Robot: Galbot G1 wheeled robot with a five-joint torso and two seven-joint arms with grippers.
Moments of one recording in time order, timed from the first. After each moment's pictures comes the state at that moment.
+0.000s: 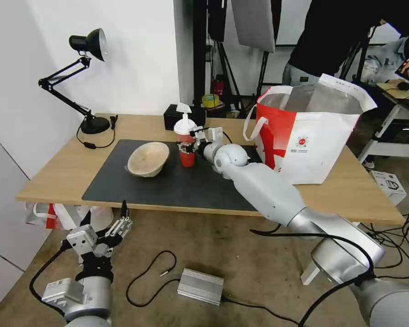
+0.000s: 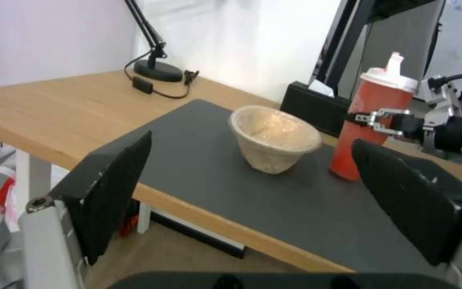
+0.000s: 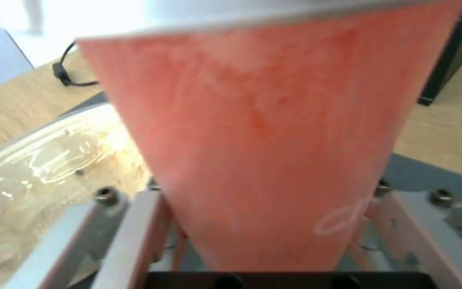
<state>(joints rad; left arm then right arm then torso) 1.76 -1.25 -0.44 -2.40 -0.41 -0.03 -0.48 -0.12 1.39 -0.38 1.01 0.92 -0.37 0.01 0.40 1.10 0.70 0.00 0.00</state>
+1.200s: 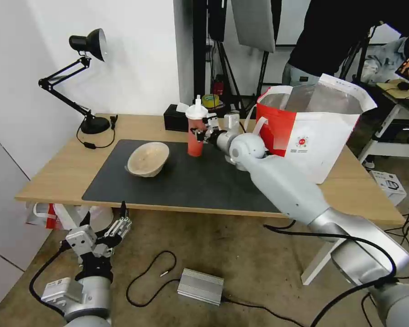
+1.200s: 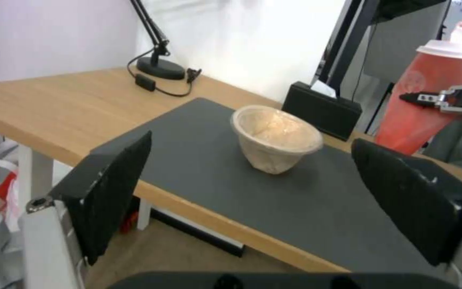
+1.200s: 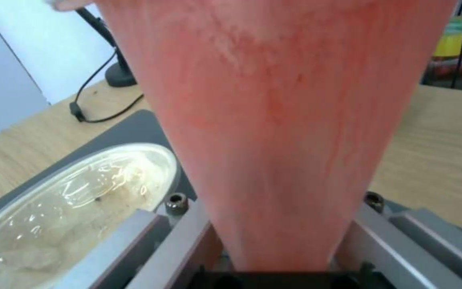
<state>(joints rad) 1.76 -1.26 -0.45 -2.42 -0.42 -0.01 -0.49 -0.14 1.25 -0.32 1.24 1.00 -0.43 0.05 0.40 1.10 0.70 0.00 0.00</state>
